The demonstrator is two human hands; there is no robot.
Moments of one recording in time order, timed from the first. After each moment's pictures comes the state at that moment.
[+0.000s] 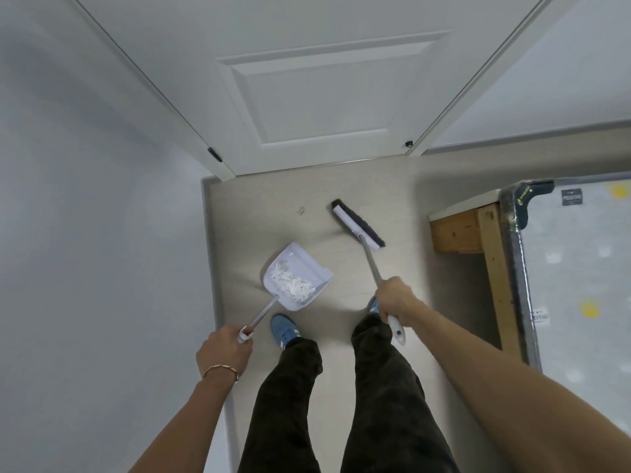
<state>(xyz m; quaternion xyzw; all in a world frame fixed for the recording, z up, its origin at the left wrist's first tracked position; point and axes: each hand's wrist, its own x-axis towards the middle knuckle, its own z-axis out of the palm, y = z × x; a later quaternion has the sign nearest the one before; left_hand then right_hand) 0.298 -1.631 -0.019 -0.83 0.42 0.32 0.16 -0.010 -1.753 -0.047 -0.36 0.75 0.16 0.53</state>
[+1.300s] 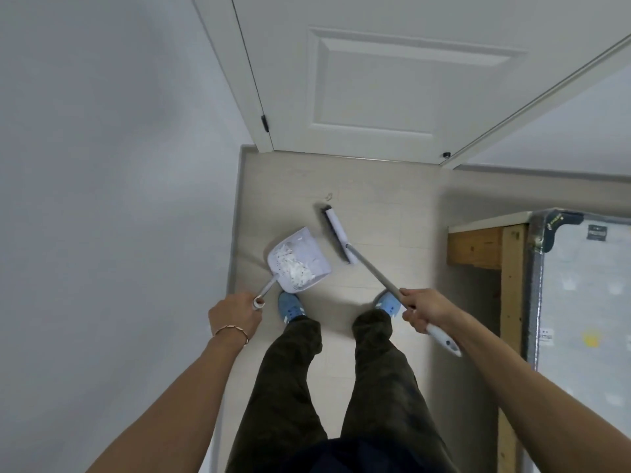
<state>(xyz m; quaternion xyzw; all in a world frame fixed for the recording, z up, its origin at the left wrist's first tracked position) 0.349 -1.586 -0.004 -0.83 0.44 0.31 0.16 0.019 -1.708 0.022 -0.20 0.73 0.09 0.65</state>
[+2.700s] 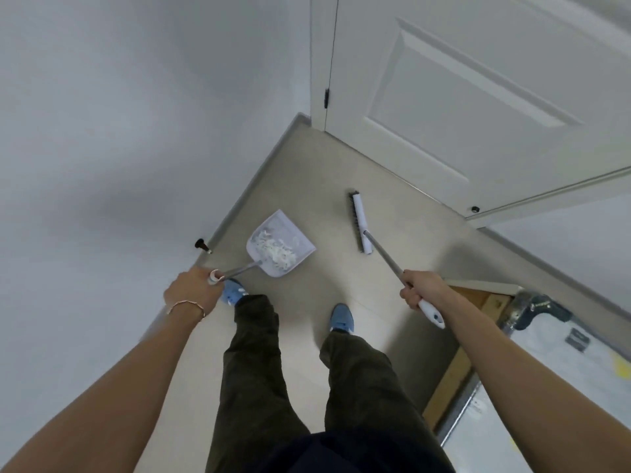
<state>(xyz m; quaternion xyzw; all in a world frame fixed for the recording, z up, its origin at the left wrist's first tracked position) 0.218 -1.475 0.017 -0.94 0.14 0.31 0.03 -0.071 -1.778 0.013 -0.33 0.68 0.16 0.64</state>
